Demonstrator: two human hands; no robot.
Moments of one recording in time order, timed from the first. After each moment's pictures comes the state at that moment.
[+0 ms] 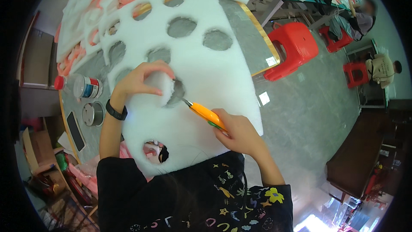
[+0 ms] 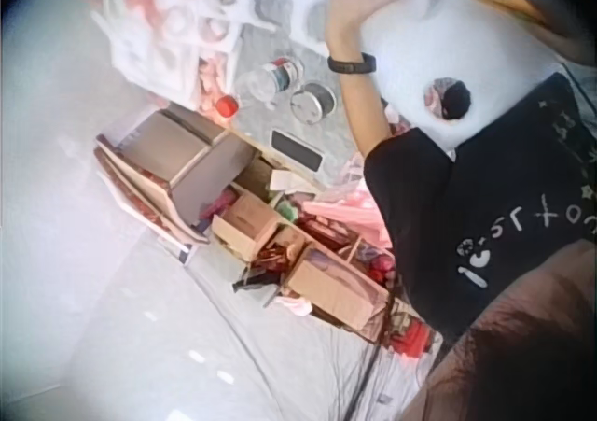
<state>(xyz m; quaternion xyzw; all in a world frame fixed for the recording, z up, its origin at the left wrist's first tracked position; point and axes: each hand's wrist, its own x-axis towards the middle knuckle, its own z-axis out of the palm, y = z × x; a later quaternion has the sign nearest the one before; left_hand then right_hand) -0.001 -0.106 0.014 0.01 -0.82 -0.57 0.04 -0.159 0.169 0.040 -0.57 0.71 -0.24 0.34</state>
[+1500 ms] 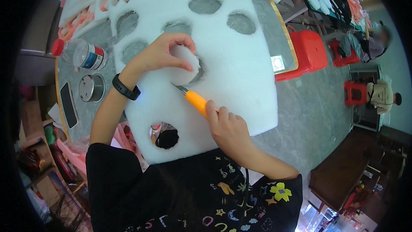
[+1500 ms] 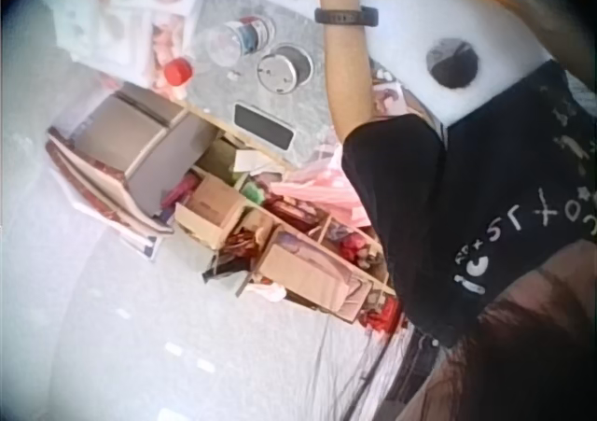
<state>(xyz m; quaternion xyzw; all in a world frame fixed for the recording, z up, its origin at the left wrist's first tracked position) -0.010 -0.099 0.002 0.12 -0.78 -0.60 0.10 -0.110 0.151 0.021 -0.72 0.69 -0.02 -0.01</state>
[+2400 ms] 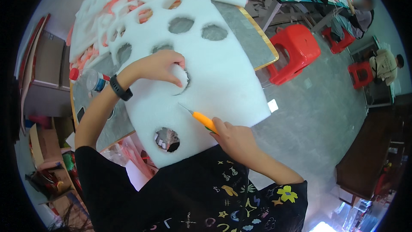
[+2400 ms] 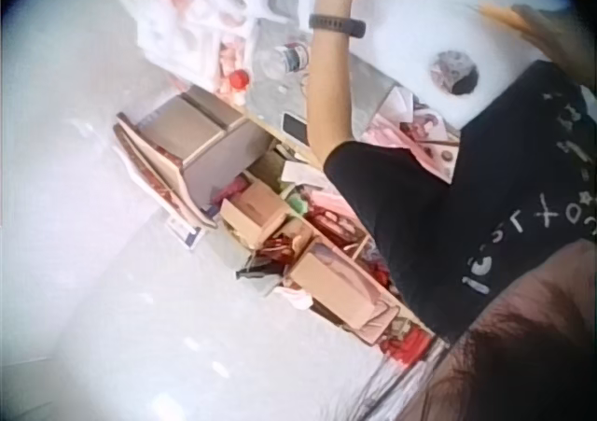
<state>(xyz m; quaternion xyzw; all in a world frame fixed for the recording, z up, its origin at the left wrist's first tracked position) -0.038 -0.097 0.049 0.00 -0.95 -0.30 -0.07 -0.119 0.202 0.025 -0.63 0.75 -0.14 0.14</state>
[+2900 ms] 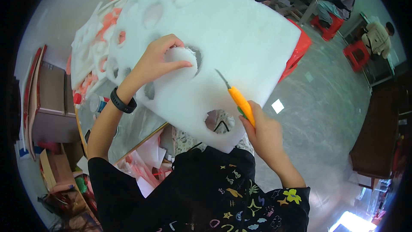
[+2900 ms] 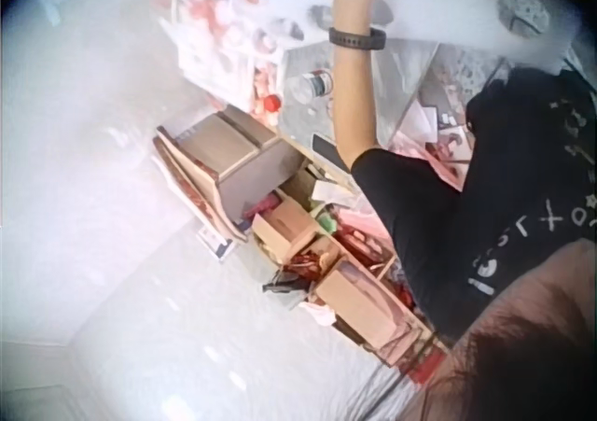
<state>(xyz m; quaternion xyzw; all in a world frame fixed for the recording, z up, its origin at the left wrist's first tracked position) -0.080 -0.062 0.098 0.01 -0.94 -0.27 0.22 -0.152 0.240 0.059 -0.42 0.86 -0.27 0.06</state>
